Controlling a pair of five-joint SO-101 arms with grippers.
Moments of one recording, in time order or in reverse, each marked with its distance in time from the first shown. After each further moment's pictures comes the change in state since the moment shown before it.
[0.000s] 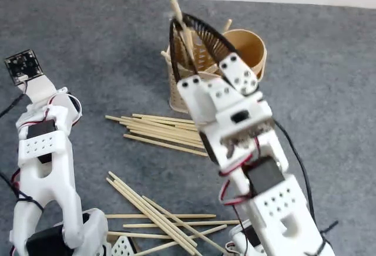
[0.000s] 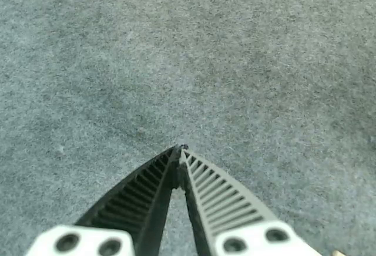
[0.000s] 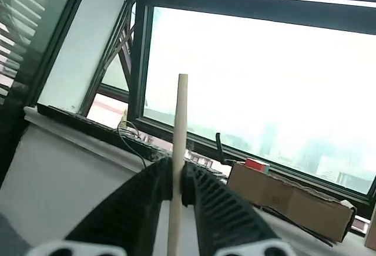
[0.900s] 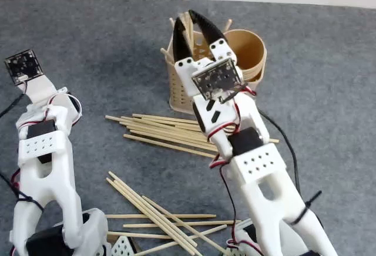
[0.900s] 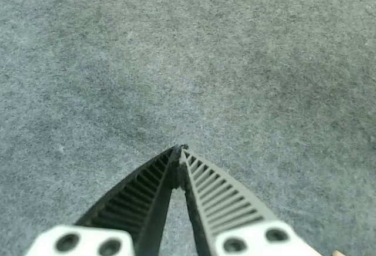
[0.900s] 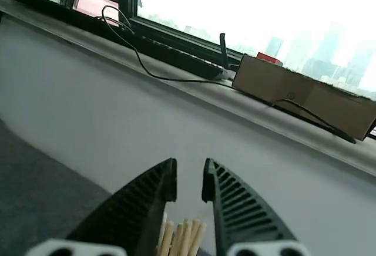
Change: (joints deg) left arm 0.0 0.0 0.0 0.0 0.0; right arm 4.7 13.5 4.1 0.1 0.0
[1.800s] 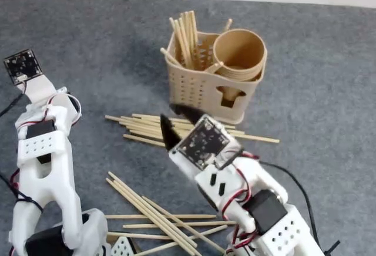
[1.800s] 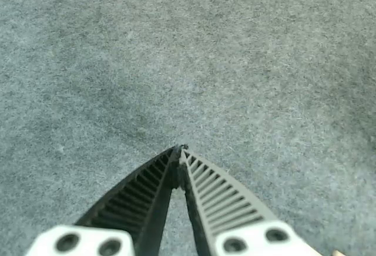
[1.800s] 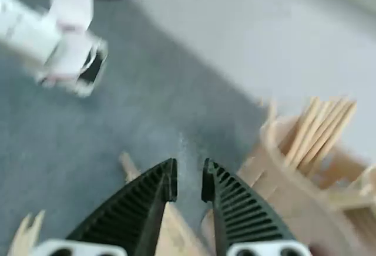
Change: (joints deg) left arm 0.0 0.0 0.0 0.0 0.0; right arm -14.7 -35.3 15.2 49.1 -2.4
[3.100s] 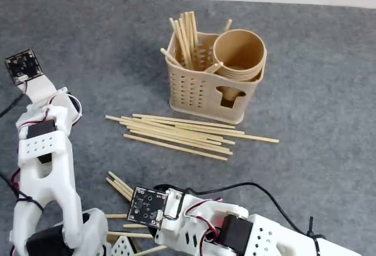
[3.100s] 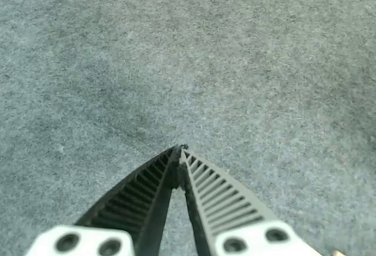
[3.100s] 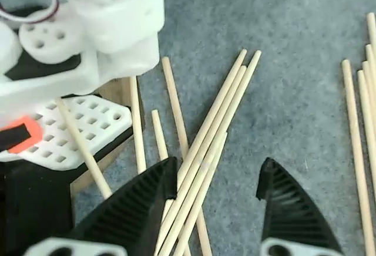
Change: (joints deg) left arm 0.0 0.0 0.0 0.0 0.0; right arm -31.4 0.0 14.6 16.6 -7.1
